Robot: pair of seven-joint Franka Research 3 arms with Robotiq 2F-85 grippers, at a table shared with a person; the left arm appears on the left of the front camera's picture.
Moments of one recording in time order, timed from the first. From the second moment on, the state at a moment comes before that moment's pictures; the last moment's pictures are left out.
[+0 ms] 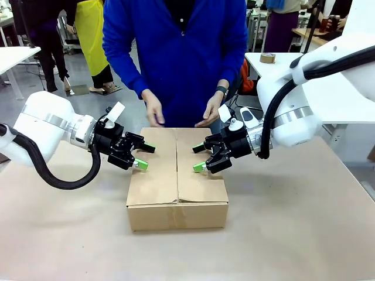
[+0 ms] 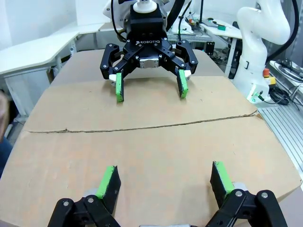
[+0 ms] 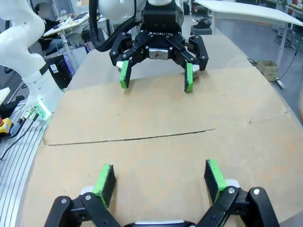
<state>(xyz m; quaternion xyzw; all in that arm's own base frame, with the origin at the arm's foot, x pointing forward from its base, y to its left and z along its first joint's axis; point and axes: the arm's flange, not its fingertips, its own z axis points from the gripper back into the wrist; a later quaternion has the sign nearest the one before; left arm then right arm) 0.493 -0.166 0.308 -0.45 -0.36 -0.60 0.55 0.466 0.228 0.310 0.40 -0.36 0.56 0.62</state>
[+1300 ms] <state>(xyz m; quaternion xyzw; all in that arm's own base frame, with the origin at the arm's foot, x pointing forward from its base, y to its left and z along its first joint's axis) 0.493 -0.166 0.308 -0.45 -0.36 -0.60 0.55 0.466 0.228 0.310 0.40 -0.36 0.56 0.62</state>
